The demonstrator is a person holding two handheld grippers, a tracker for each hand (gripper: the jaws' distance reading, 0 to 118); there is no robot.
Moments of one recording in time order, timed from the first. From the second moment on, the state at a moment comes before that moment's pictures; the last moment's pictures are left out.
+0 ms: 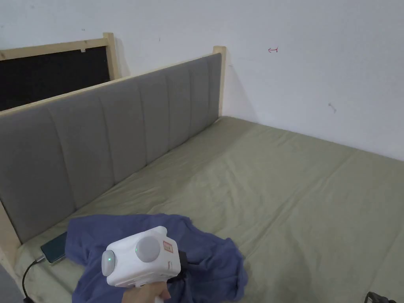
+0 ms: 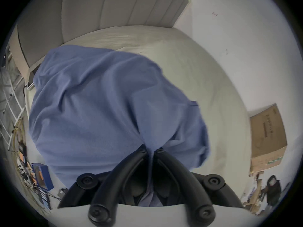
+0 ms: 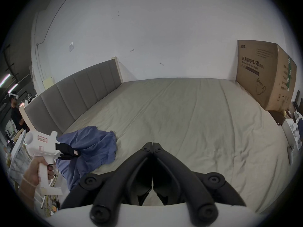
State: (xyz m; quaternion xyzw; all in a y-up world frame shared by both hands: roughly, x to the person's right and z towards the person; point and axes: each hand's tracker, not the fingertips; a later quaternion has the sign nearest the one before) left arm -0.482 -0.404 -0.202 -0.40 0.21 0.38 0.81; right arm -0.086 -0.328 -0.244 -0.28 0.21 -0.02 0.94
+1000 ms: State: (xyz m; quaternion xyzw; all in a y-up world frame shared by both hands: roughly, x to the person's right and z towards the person) left arm 0.019 -0.421 -0.347 -0.56 -0.27 0.14 0.77; right arm 0.197 -0.301 -0.201 -0.24 -0.11 -0.14 0.95
